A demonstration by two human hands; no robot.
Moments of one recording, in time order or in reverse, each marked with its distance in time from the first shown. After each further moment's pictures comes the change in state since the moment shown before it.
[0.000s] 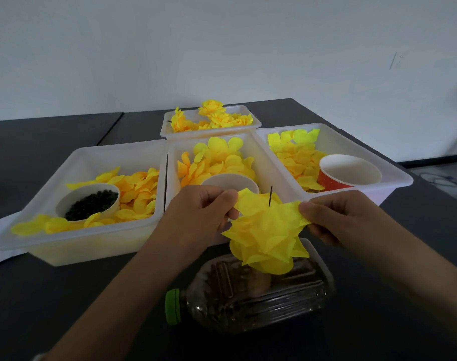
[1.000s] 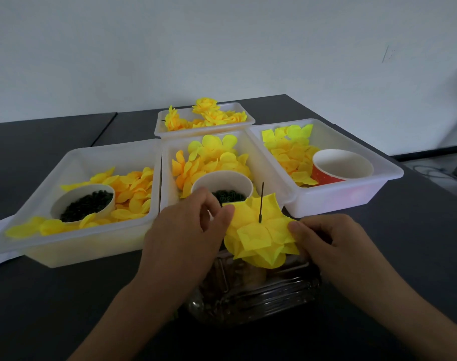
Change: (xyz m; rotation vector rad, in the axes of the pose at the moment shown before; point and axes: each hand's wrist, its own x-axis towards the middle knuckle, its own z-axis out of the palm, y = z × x) left_hand -0.023 -0.021 0.005 0.524 0.229 0.177; right_hand -0.028 0.021 0.023 -0.124 0.134 -0.032
